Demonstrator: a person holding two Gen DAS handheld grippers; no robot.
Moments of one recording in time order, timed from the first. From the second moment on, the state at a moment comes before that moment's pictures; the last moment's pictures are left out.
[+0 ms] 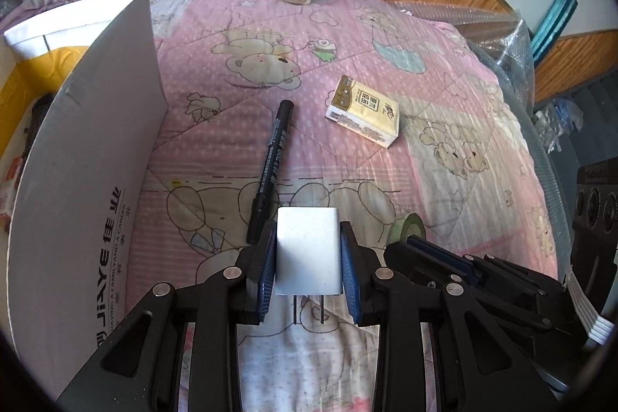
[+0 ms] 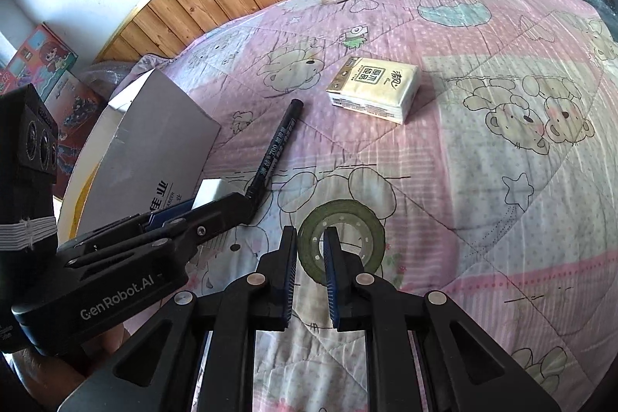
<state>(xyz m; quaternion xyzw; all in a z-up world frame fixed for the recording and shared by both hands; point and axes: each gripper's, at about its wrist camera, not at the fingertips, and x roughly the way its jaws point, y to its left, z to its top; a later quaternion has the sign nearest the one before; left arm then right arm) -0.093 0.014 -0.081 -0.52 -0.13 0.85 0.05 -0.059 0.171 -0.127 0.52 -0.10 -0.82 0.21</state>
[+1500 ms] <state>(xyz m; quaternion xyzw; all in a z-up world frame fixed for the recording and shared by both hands) -0.004 -0.025 -0.025 -0.46 -0.20 0.86 0.06 0.007 0.118 -0.088 0.48 -0.03 -0.83 0.27</state>
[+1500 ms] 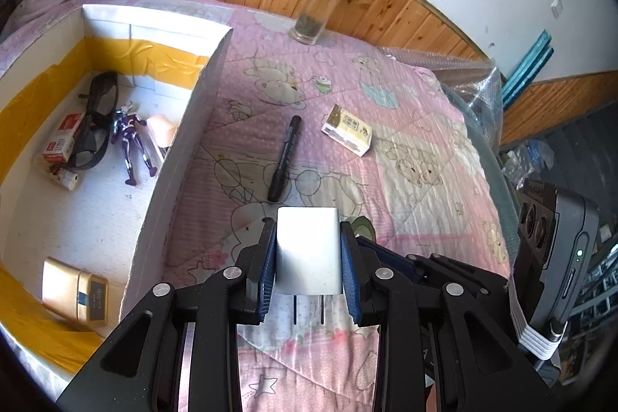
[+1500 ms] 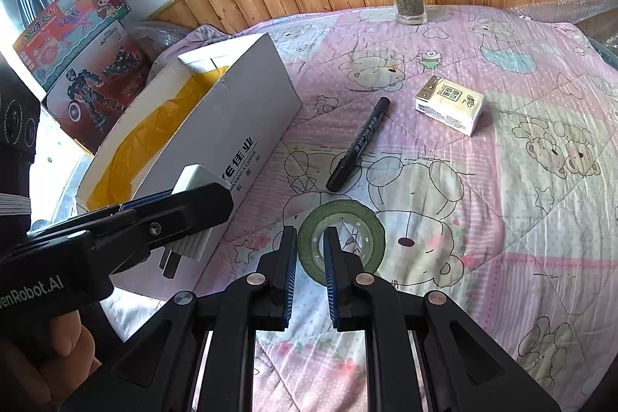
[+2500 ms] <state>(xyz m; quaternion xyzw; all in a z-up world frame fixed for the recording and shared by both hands) 0.022 -0.062 0.001 -0.42 -0.24 0.87 0.06 0.034 0.098 -0.048 0.45 -0.04 -0.84 0.30</state>
